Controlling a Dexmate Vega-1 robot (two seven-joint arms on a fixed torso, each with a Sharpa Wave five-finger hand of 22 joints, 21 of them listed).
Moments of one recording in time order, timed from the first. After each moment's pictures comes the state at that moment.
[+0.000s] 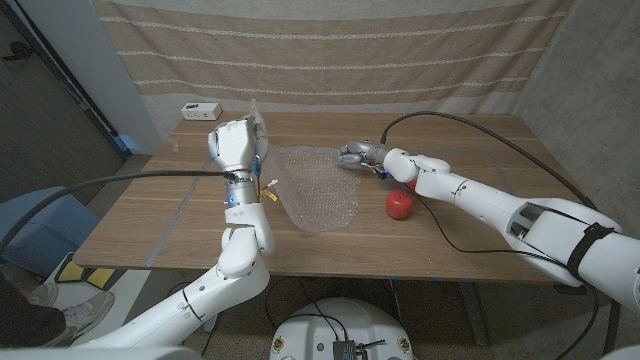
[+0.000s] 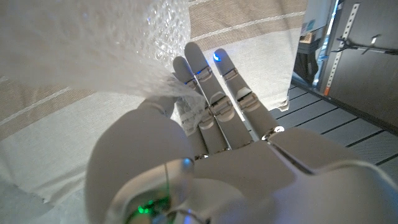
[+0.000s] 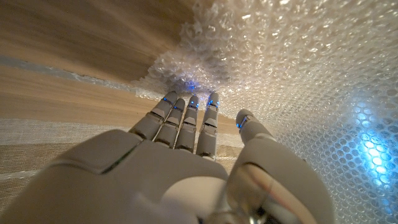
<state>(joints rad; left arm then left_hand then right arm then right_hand) 1.02 0.67 0.71 -2.10 0.92 0.95 0.80 0.90 0.16 0.53 -0.16 0.18 0.93 -0.04 0.41 0.27 1.10 -0.16 0.37 0.38 1.18 -0.22 0.31 0.36 0.82 -0.08 0.40 0.47 -0.31 -0.44 -1.00 -1.06 -0.39 0.04 0.04 0.37 0.18 0.49 -0.03 0.19 0.54 -0.02 0.21 0.18 0.46 0.03 0.22 0.18 0.28 -0.04 0.22 0.18 0.36 0.01 0.22 0.18</state>
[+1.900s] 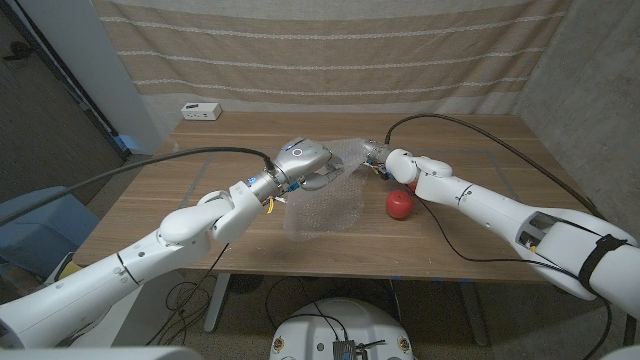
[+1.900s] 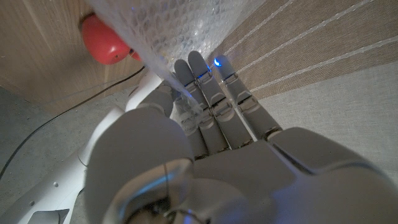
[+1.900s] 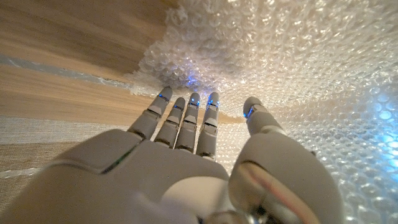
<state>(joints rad) 0.96 0.95 0.57 -2.09 0.90 -0.08 0.28 0.89 0.15 0.52 -0.15 0.17 0.95 -0.06 0.40 0.24 1.06 -0.17 0.33 0.40 1.07 -0.19 0.22 0.31 0.72 -0.07 0.43 0.48 -0.37 -0.49 -0.95 -1.22 -0.39 -0.10 0.07 0.45 0.06 0.50 -0.17 0.19 0.53 -0.03 0.19 0.18 0.44 0.03 0.19 0.18 0.31 -0.04 0.20 0.17 0.35 0.09 0.20 0.18</state>
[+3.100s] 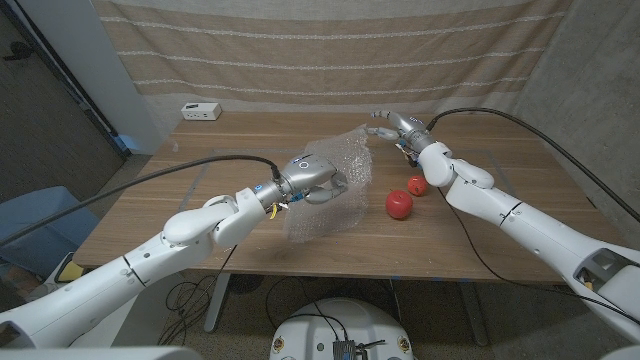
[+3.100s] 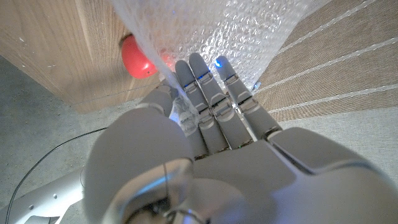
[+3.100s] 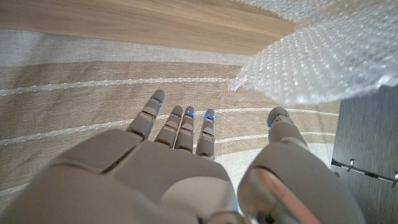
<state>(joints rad) 0.97 0.91 0.56 -2.04 0.87 -0.18 0.18 0.89 0.15 0.52 -0.15 0.17 0.96 -0.06 0.38 0.23 1.05 -0.16 0.31 0.40 1.05 -0.18 0.21 0.28 0.69 -0.06 0.44 0.48 -0.64 -0.69 -0.68 -1.64 -0.37 -0.24 -0.21 0.33 -0.04 0.42 -0.10 0.20 0.30 -0.08 0.17 0.18 0.23 0.03 0.17 0.19 0.15 -0.01 0.18 0.19 0.22 0.12 0.18 0.18</state>
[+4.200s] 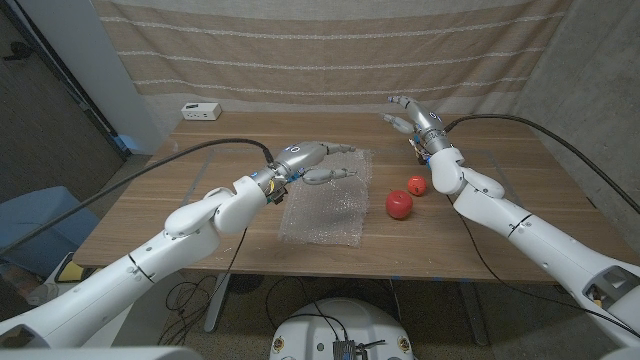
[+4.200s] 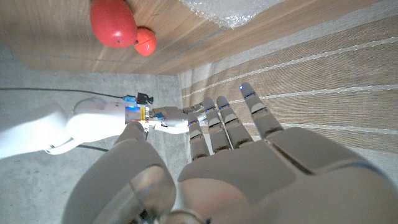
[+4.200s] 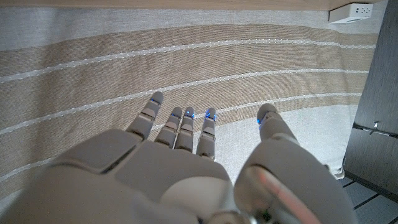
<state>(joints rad) 1.00 0.81 0.46 -2.04 0.57 -0.07 0.11 0.36 0.06 0.29 0.04 0.18 0.30 -0.15 0.17 0.18 0.41 -0.01 0.18 0.25 0.35 -0.03 0.18 0.19 0.30 0.15 0.25 0.27 -0.71 -0.68 -0.60 -1.63 -0.30 -0.15 -0.37 0.36 0.02 0.44 -0.12 0.21 0.32 -0.08 0.19 0.18 0.23 0.02 0.19 0.19 0.14 -0.01 0.19 0.19 0.22 0.11 0.20 0.18</state>
